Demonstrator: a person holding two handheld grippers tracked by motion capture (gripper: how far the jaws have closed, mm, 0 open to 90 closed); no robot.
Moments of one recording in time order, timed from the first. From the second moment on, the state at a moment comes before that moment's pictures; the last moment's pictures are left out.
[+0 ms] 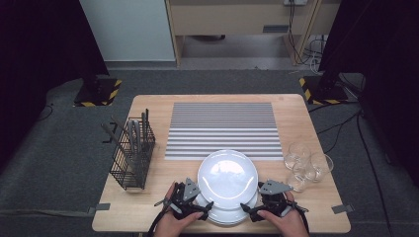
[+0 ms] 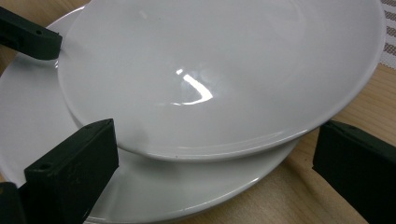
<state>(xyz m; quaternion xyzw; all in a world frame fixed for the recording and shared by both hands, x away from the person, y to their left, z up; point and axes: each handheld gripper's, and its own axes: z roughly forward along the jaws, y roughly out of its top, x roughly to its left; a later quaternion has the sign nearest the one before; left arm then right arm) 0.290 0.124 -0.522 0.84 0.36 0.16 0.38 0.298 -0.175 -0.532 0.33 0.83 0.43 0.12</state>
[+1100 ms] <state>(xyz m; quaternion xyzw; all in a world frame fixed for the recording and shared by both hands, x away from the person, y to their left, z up) 0.291 0.117 -0.523 0.83 0.36 0.17 0.38 0.315 -0.176 -0.523 0.35 0.83 0.41 0.11</state>
